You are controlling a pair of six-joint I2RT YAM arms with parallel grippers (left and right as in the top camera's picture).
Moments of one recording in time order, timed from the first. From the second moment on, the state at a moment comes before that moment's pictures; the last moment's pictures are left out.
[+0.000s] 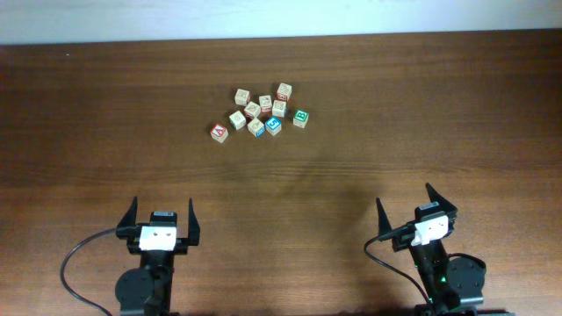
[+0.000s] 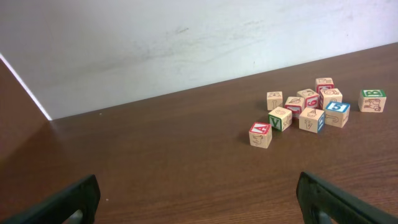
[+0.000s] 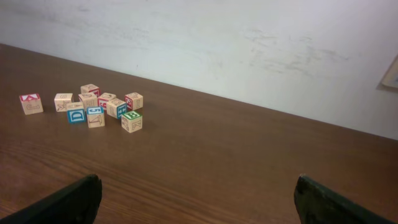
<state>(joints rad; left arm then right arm) 0.02 0.01 0.02 -0.08 0.00 0.23 0.04 0.01 0.01 -0.06 -0.17 -0.16</state>
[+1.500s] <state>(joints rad) 0.02 0.13 0.22 -0.06 0.00 0.22 0.04 0.20 0.30 -0.04 -0.26 -0.10</state>
